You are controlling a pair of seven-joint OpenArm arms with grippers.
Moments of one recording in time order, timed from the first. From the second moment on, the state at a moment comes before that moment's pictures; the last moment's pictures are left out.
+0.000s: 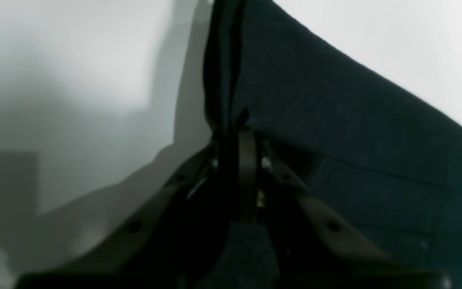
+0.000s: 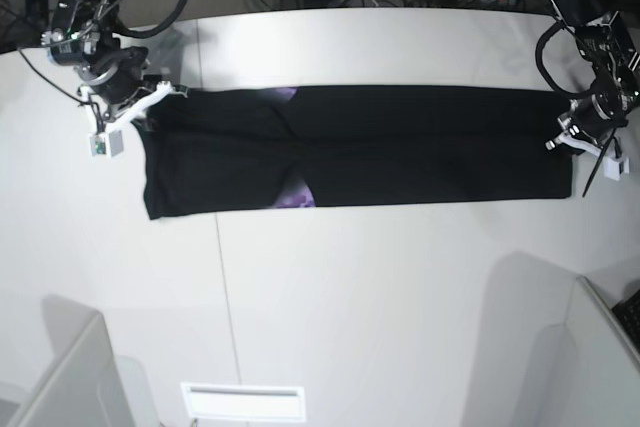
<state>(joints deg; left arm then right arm) 1.8 -23.6 -37.2 67.6 -38.0 -23.6 52.6 -19.3 3.2 22.5 111.2 26.5 17.6 -59.4</state>
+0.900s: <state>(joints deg) 10.2 -15.5 -31.3 96.0 -37.8 -23.3 57.0 -19.2 3.2 22.8 111.2 30.8 17.6 -59.7</state>
